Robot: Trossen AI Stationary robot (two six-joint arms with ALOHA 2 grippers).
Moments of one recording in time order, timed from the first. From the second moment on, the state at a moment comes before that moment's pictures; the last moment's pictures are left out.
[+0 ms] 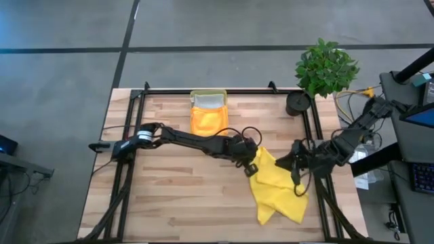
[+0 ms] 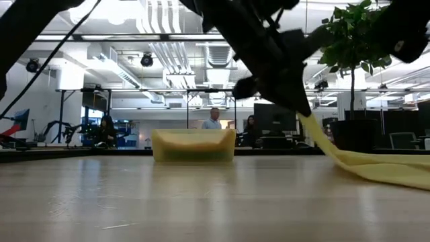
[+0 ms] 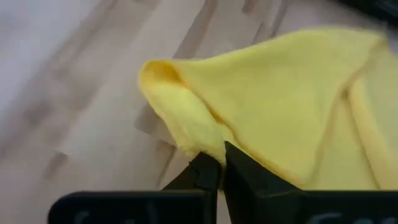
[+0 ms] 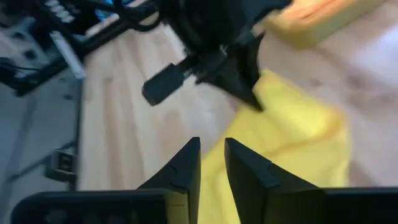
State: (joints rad) left arm -0.08 2.21 1.83 -0.41 -0.17 -0.48; right arm 0.72 0.78 0.62 -0.56 0.64 0.96
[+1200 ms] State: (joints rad) left arm -0.22 2.02 1.83 -0.83 -0.53 0.20; right arm 0.18 1.33 0.61 0.30 0.33 0.15
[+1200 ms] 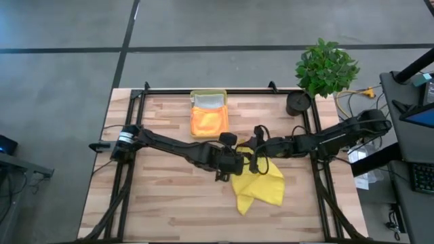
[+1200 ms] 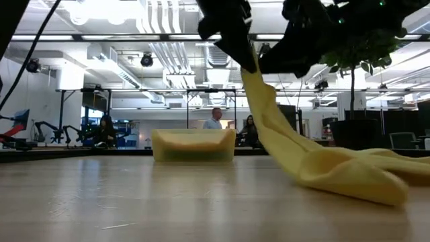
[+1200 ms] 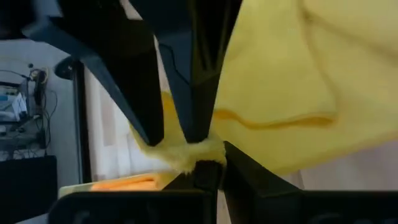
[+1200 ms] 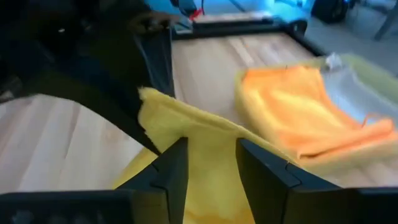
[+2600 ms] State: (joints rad) left arm -0.27 1.93 1.83 -0.98 -0.61 0.54; right arm 0.11 1.28 0.66 0.34 0.15 -0.16
